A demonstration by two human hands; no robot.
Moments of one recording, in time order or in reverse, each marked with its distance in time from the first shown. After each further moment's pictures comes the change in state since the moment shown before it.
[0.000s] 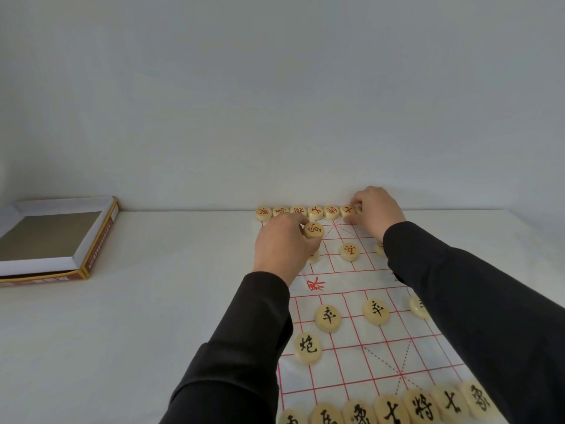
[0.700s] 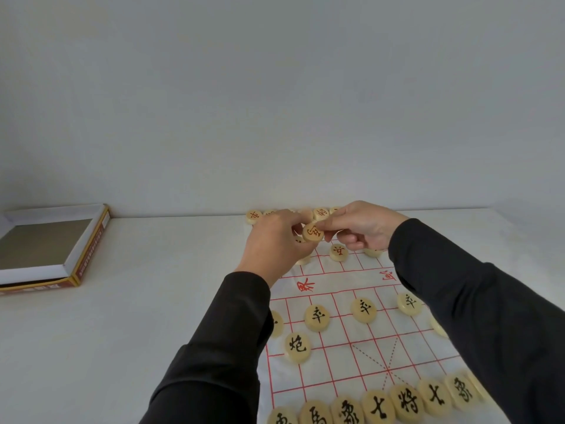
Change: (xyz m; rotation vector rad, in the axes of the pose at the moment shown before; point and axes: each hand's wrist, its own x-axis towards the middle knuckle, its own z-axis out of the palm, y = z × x) left_hand -0.003 0.002 -0.009 -0.057 0.016 0.288; right_hand -0.046 -0.034 -0.052 0.988 -0.647 0.284
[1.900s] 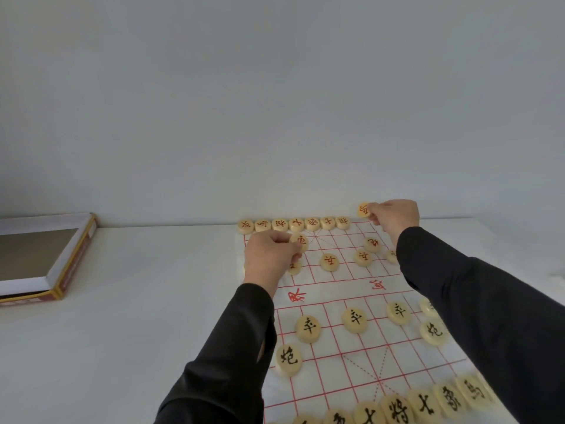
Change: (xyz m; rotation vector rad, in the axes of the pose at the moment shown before) left_hand 0.003 0.012 0.010 -0.665 -0.012 -0.718; right_hand 0.026 0.030 -0.060 0.010 0.873 -0.106
